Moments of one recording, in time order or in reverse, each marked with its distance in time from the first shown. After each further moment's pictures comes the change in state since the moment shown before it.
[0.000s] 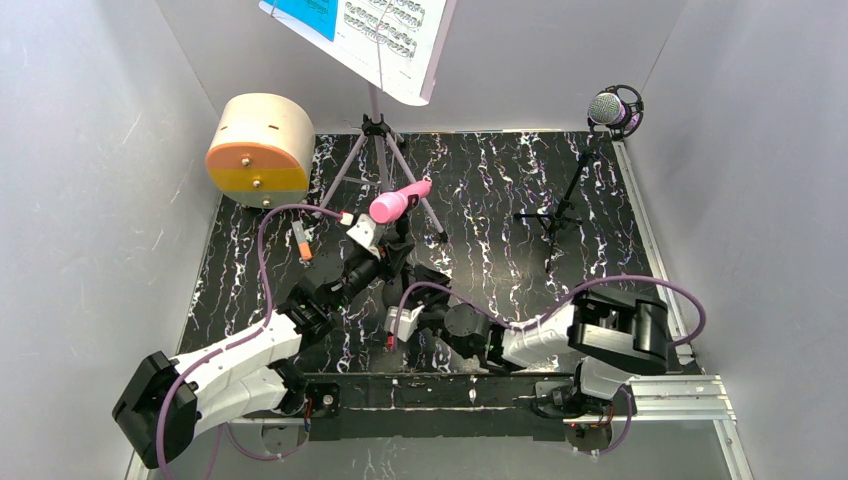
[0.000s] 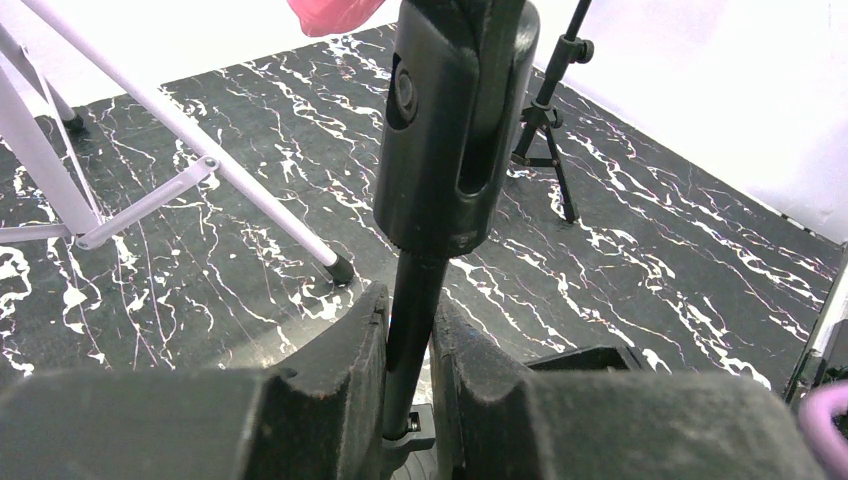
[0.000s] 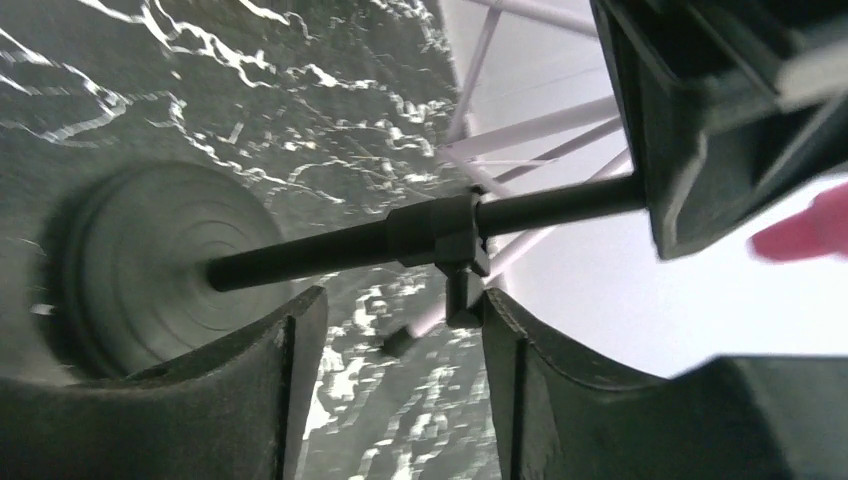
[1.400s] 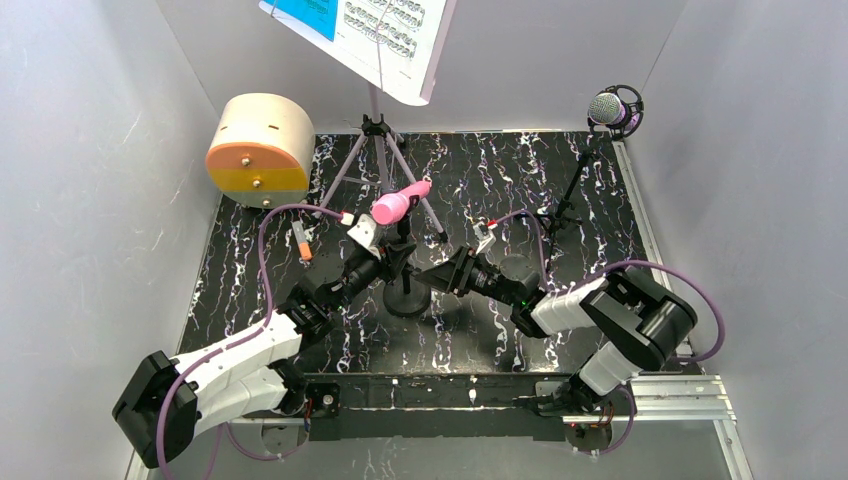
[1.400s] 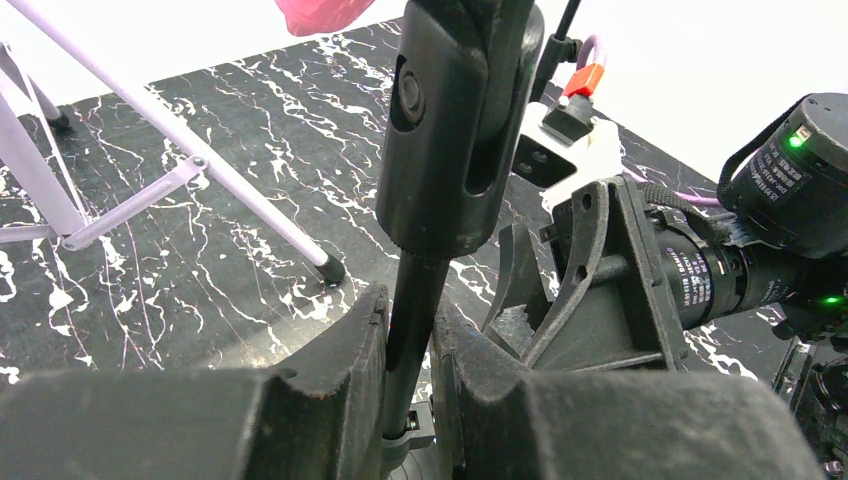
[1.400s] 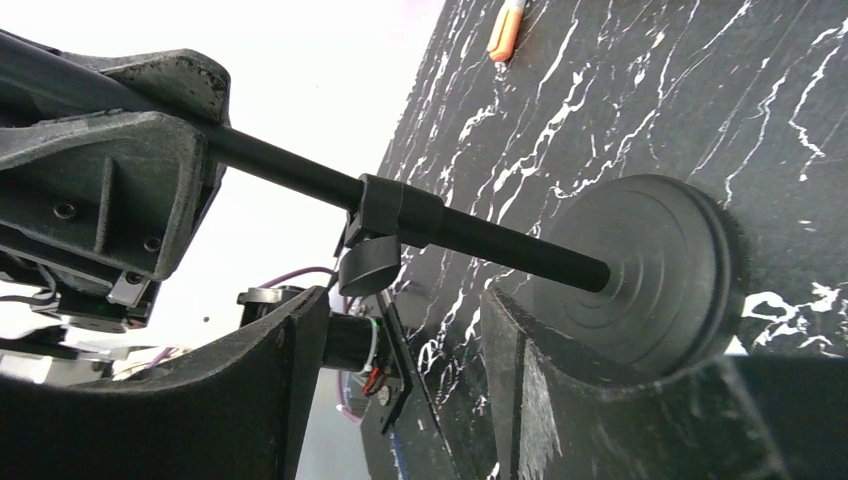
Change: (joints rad) left arm -0.003 0.001 0.000 0.002 0.014 -0.010; right arm -0.538 -0.090 -0.126 0.089 -0.835 2.148
